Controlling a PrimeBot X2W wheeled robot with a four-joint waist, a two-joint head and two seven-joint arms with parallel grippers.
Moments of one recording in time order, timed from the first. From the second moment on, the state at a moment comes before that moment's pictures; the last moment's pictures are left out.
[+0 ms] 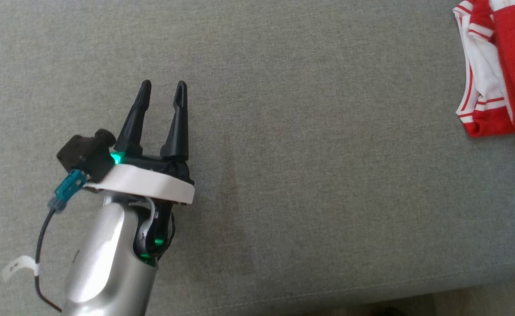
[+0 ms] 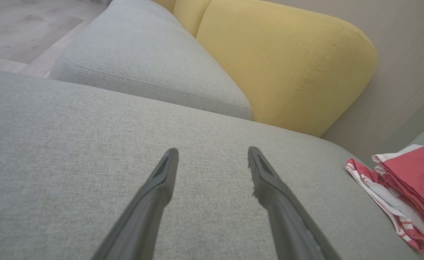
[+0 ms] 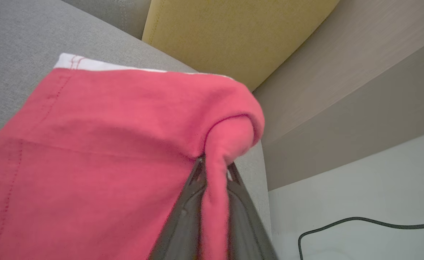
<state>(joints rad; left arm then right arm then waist) -0.34 0.04 -0.27 0.17 -0.41 -0.04 -0.25 -0.60 -0.79 0.21 0.51 0.24 0.13 0.08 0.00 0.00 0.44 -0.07</state>
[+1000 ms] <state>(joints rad) -0.27 0.04 -0.24 0.16 -0.41 -0.02 -0.26 -0.44 -0.29 0.07 0.19 0.25 0.13 -0.08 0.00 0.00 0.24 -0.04</state>
